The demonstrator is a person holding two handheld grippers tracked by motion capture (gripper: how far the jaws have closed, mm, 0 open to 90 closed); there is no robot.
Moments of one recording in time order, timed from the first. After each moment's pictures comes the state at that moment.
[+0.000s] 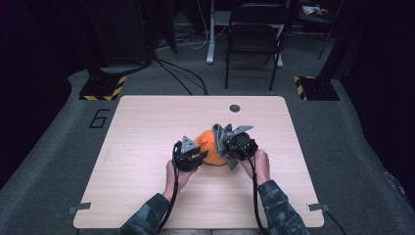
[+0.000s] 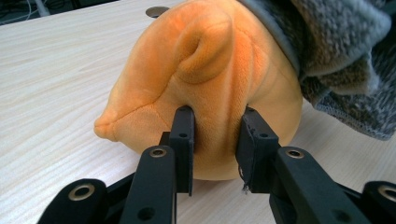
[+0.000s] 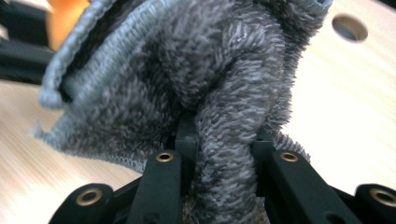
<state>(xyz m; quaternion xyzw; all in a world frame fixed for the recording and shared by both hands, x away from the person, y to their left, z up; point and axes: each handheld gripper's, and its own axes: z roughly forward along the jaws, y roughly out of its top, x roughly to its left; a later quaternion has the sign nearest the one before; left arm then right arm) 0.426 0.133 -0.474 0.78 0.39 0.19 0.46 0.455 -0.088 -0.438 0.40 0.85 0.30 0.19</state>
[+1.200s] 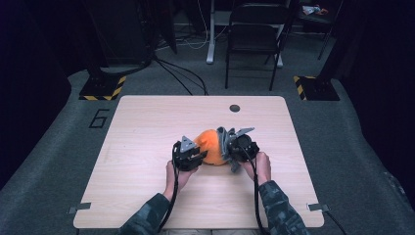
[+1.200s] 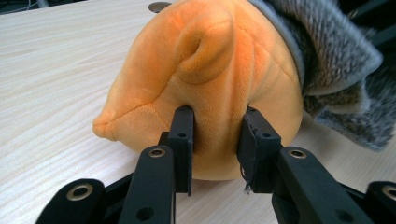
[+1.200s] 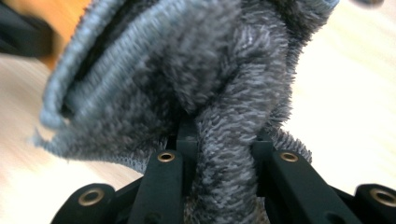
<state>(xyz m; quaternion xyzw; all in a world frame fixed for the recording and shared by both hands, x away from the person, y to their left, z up) 0.429 0.134 -0.478 0.77 0.40 0.18 0.46 0.461 -0.096 -0.459 0.42 0.85 0.27 0.17</state>
